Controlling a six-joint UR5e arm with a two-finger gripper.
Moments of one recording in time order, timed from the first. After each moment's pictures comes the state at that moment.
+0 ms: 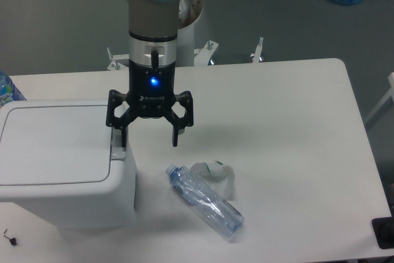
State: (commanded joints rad) arm 2.30 -1.71 -1.62 -0.86 1.32 0.11
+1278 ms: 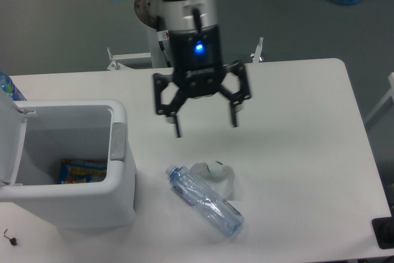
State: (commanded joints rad) arm 2.45 -1.70 -1.45 -0.88 1.54 0.30
